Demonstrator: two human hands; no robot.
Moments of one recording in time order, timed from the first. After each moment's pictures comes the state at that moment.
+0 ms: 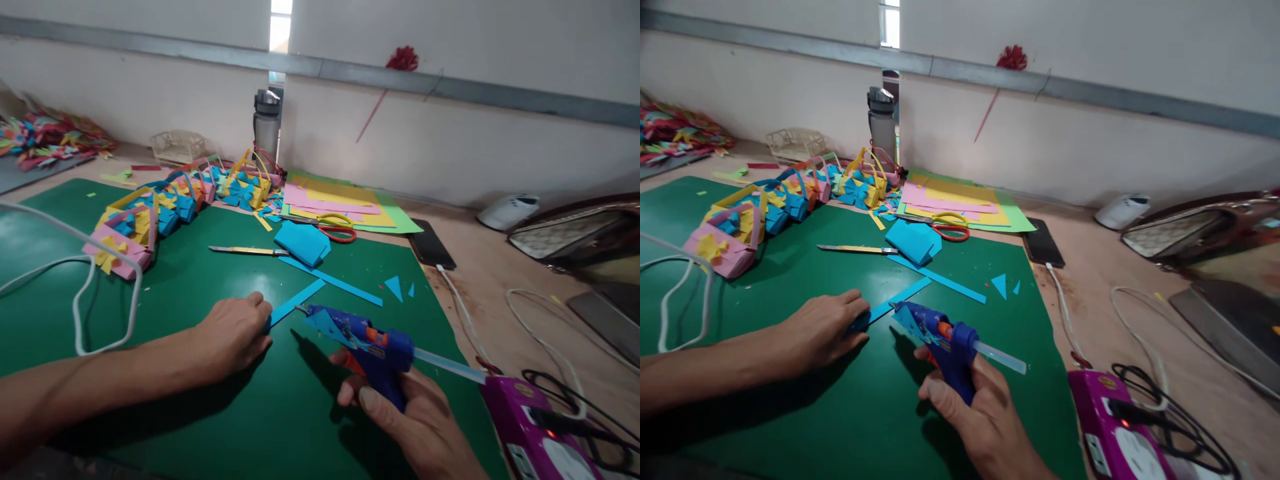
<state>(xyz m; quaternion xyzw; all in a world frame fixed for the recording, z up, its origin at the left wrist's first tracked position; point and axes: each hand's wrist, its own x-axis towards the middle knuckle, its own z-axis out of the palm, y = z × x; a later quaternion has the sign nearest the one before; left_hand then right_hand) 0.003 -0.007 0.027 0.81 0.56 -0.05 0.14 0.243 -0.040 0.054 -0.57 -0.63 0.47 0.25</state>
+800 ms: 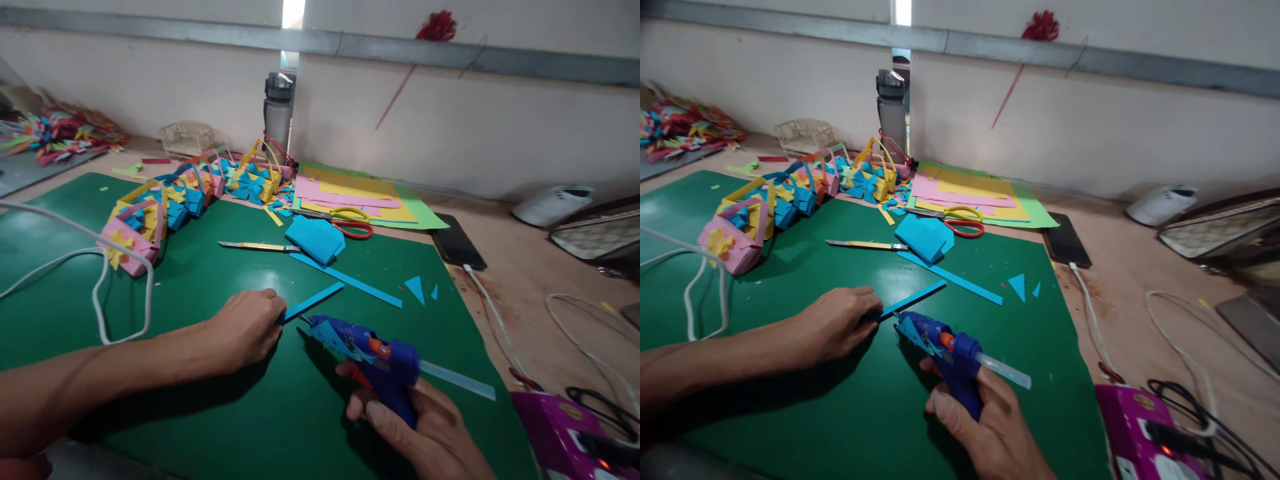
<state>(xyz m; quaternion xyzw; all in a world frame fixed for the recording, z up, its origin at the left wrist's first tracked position) 0.004 0.005 0.028 0.81 0.55 -0.01 0.20 0.251 -0.034 0.038 -0.58 -0.65 0.46 0.15</state>
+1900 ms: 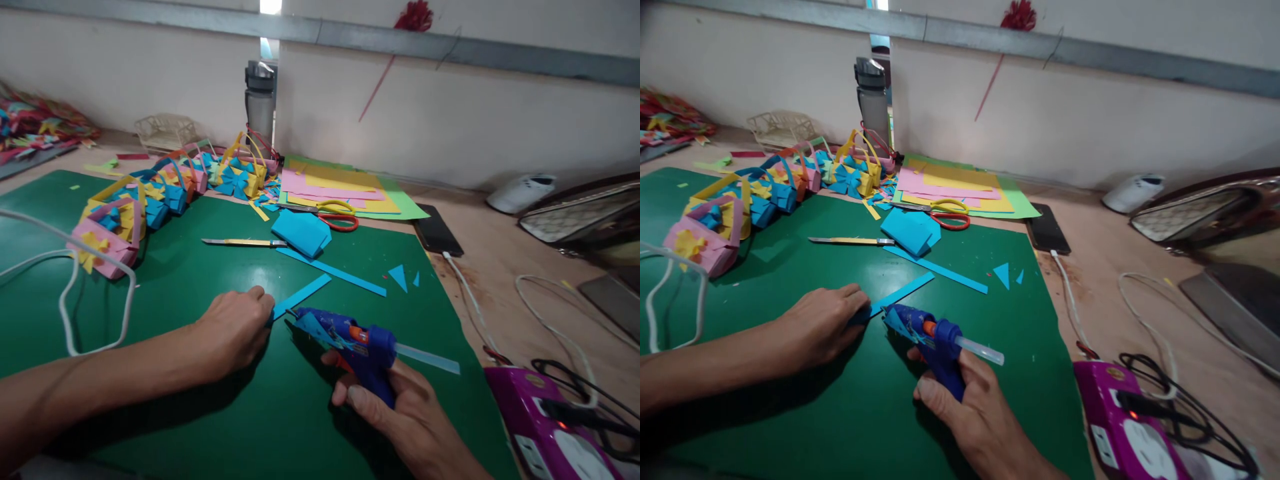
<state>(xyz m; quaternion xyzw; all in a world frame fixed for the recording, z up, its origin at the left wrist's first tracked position) 0.012 0.000 0.034 0.81 0.56 -0.09 0.16 0.249 -0.032 0.040 -0.54 -0.66 0.50 0.15</state>
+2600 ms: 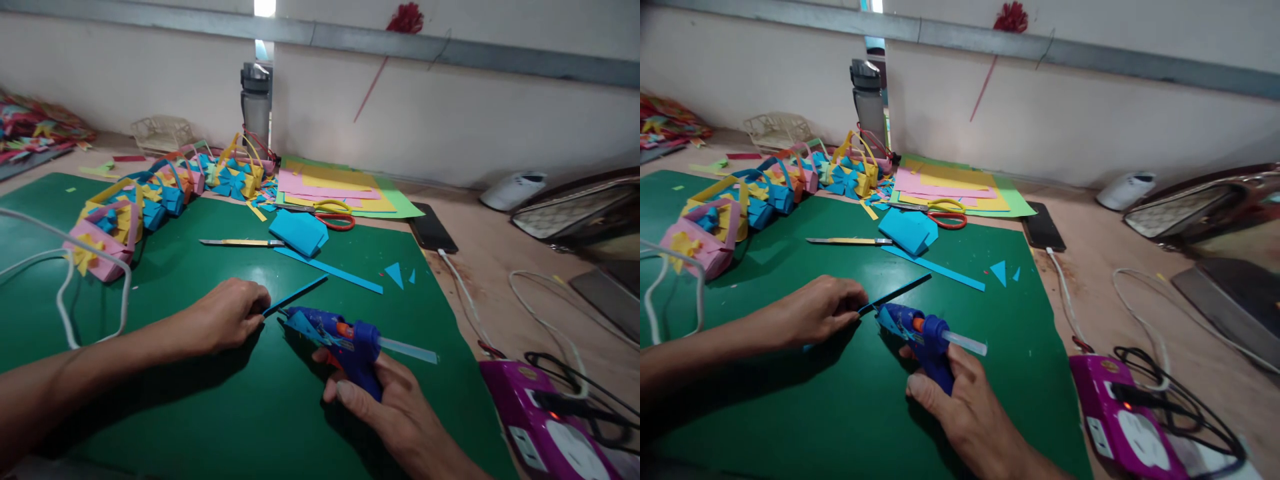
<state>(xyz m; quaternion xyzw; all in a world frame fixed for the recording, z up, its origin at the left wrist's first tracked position) -0.003 0.015 0.034 0.78 0.55 0.03 0.30 0.246 -0.034 0.031 -0.54 -0.66 0.51 0.13</state>
